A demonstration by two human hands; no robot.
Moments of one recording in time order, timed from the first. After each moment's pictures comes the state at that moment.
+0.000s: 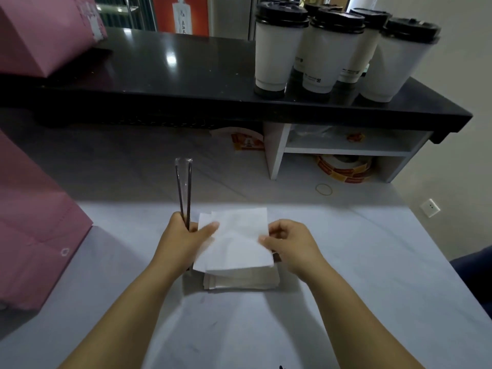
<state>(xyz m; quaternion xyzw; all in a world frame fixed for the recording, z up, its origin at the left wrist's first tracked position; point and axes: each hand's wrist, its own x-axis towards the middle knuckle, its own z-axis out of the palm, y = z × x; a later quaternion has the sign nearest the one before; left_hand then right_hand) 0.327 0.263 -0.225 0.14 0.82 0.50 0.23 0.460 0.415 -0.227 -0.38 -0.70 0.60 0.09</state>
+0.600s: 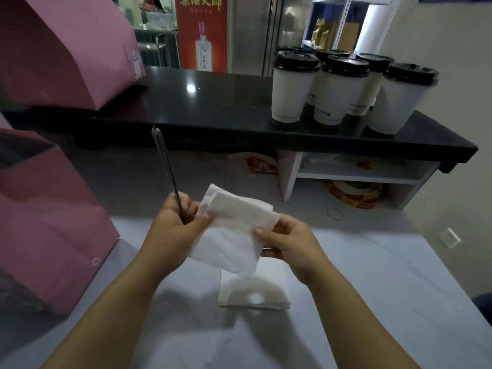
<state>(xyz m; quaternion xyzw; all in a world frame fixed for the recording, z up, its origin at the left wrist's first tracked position) 0.319 0.236 -0.160 0.22 0.68 0.68 0.16 0.439 0.397 -0.175 -0.25 -0.64 0.72 0.13</state>
